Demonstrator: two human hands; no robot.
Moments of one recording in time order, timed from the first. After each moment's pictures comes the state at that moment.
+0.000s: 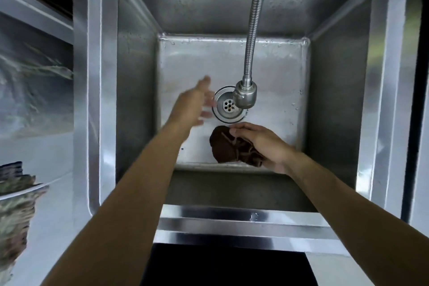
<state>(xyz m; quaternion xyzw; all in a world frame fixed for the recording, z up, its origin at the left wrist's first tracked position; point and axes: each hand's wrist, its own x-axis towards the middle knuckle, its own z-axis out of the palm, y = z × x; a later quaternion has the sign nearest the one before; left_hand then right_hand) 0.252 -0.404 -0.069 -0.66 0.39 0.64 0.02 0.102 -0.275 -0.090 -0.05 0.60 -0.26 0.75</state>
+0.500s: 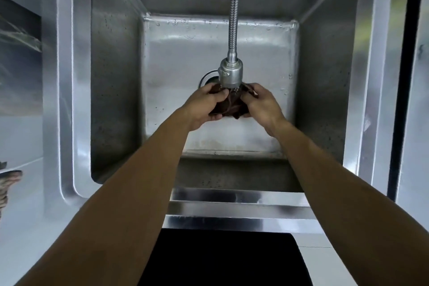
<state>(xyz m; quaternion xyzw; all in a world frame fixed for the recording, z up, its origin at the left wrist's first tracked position) 0.227 -0.359 -0.144 -0.59 0.33 0.74 -0.01 0.069 -0.283 -0.143 -0.18 0.75 -0.30 0.56</state>
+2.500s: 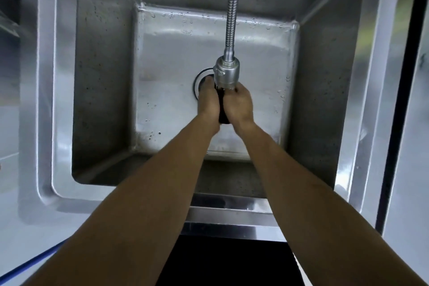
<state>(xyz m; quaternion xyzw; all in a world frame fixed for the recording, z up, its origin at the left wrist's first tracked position) 0.181 -0.335 -0.189 -0.68 0.12 0.70 -0.18 0.118 -0.308 -0.149 -0.15 0.79 -0.30 0.51</state>
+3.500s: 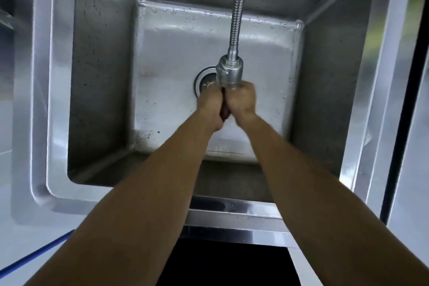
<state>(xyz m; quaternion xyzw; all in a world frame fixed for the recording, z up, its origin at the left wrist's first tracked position) 0.176 -0.344 -0.178 -0.69 0.10 0.71 -0.13 0.110 -0.324 -0.158 -0.12 0.82 -0.30 0.48</state>
